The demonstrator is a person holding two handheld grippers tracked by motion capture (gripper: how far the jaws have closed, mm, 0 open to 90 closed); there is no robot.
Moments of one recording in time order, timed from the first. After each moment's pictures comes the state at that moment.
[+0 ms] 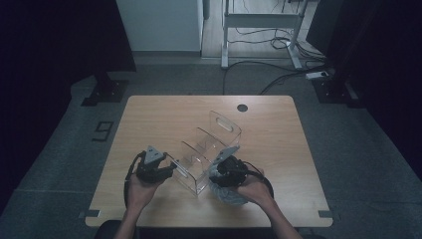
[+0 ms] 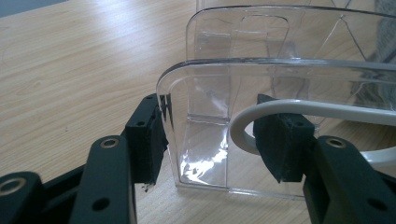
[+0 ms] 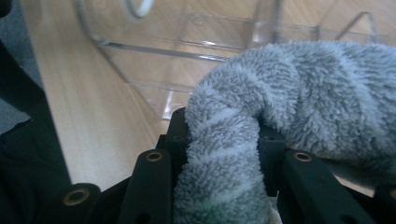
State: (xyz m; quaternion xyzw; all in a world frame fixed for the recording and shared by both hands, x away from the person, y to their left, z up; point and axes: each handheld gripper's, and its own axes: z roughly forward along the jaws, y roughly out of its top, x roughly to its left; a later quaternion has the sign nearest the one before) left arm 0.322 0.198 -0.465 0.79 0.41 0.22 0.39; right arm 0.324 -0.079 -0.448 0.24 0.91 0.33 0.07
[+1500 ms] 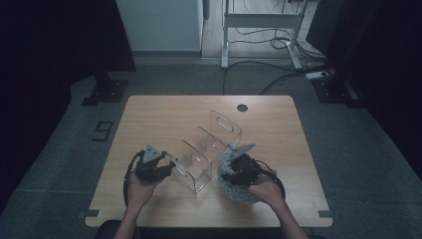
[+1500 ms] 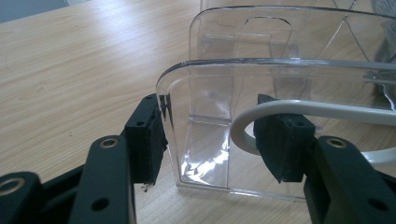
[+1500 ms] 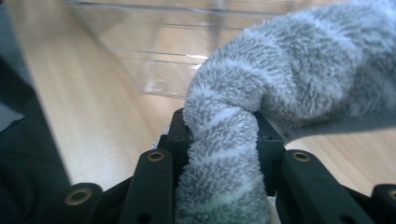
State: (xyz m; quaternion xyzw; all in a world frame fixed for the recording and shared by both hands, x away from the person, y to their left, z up) left arm 0.327 0.203 -0.467 0.79 0.41 0.21 0.40; right arm 0.330 -0.121 -0.446 0.29 0.90 0.33 0.07
